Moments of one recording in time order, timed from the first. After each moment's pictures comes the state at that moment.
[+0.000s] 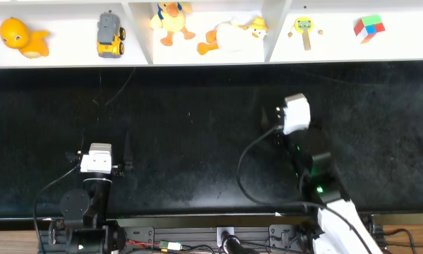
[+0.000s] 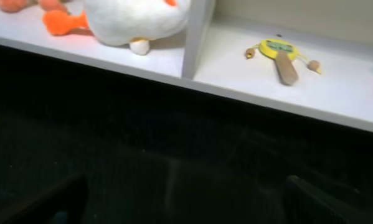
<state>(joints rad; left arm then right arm) 0.05 0.01 0.02 -0.08 0.09 0.19 0.27 0.87 0.28 0.25 0.10 -0.06</state>
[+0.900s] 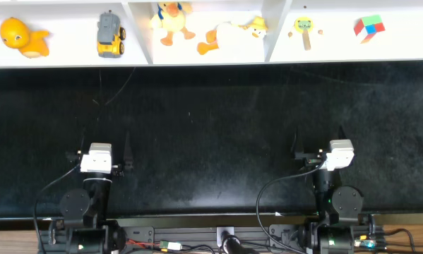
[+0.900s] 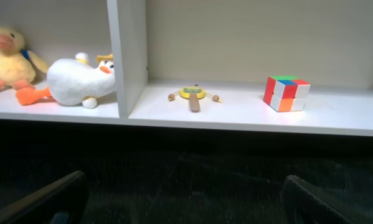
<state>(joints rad) 0.05 0.01 0.02 -0.08 0.09 0.19 -0.04 0.02 0.02 -0.01 -0.07 -0.02</state>
